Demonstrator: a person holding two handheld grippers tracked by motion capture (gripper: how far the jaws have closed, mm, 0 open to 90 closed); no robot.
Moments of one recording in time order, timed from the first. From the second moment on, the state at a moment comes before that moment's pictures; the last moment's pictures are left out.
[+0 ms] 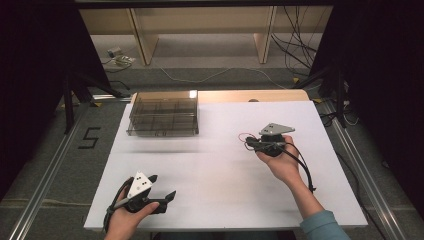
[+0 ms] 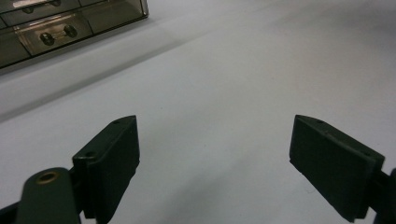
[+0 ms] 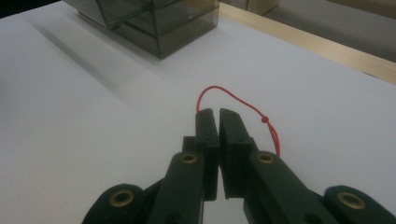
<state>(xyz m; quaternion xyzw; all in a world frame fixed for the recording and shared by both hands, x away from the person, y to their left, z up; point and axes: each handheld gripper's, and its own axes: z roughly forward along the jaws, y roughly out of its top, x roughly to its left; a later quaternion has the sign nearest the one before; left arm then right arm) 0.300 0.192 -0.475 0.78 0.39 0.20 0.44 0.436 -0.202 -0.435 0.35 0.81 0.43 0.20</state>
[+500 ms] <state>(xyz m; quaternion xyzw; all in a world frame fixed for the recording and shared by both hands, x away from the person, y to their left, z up) 0.301 0.192 -0.475 0.79 0.39 0.20 0.44 0.438 -0.191 -0.431 0.35 0.81 0.43 0.20</state>
